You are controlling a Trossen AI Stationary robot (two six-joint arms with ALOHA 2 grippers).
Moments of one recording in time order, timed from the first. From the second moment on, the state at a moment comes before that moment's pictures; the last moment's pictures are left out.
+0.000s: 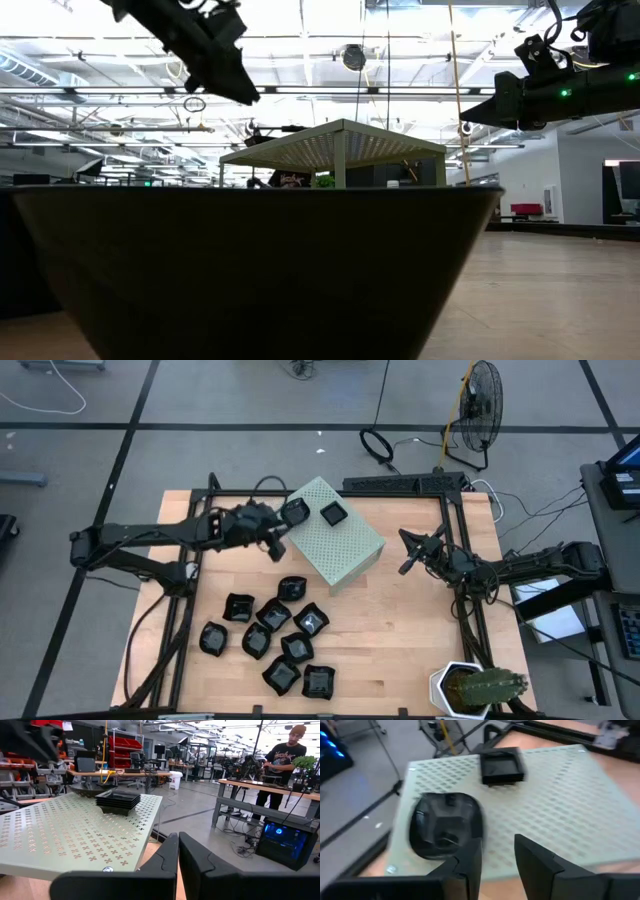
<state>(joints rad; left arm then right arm) 0.22 1.17 0.87 -0.26 -0.29 -0.18 -0.03 0.76 0.01 0.82 0.73 -0.12</state>
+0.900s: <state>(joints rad) -0.01 1.56 0.87 -0.53 -0.14 -0.56 -0.03 0.76 0.01 0.81 0.73 -0.12</state>
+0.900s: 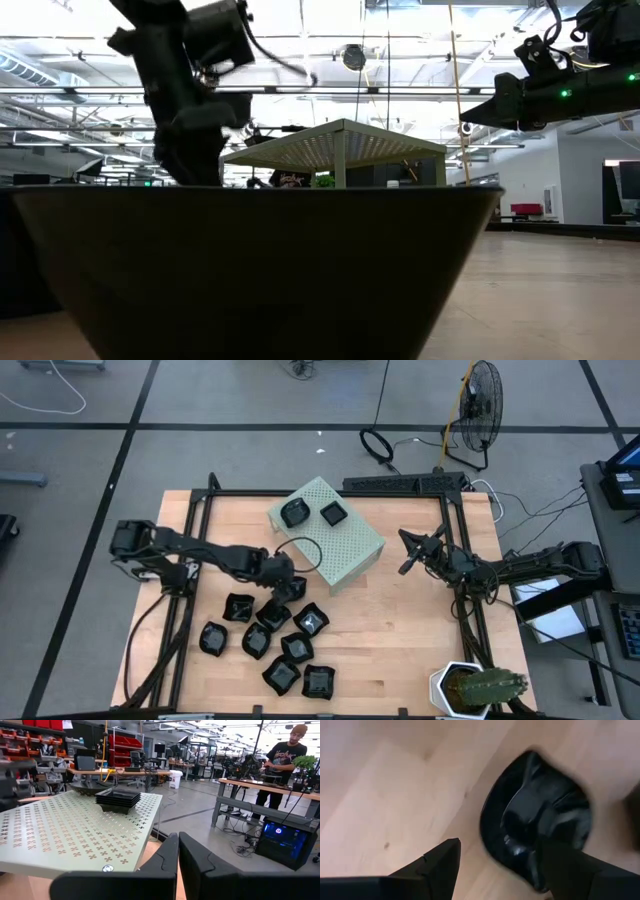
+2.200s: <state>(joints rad) 0.04 1.64 0.87 -0.52 -0.13 -0.49 -0.03 0.76 0.01 0.81 0.73 -0.12</state>
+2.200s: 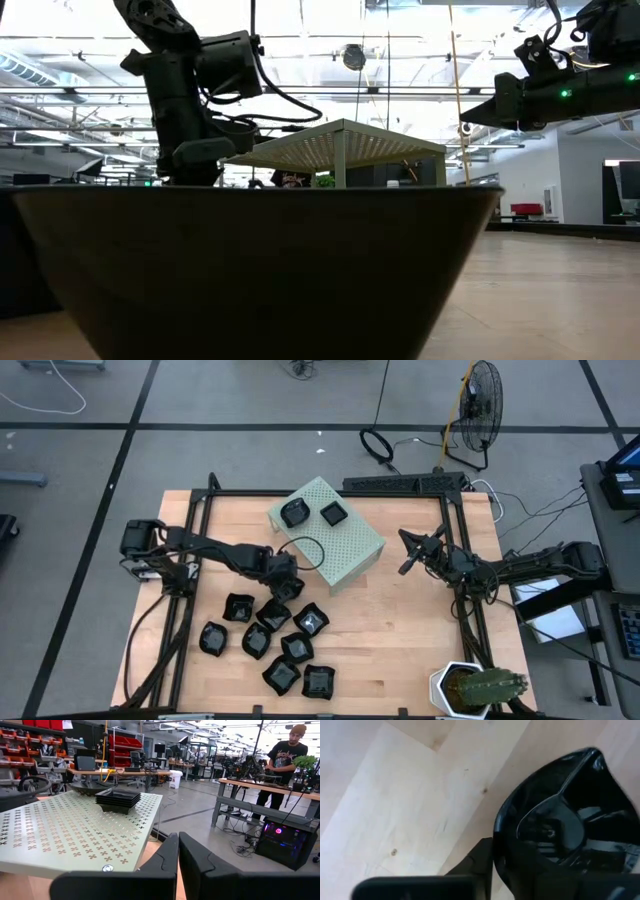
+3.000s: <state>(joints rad) -0.07 1.14 0.88 -0.44 -0.32 -0.47 -0.03 0.77 0.01 0.79 0.73 -0.12</state>
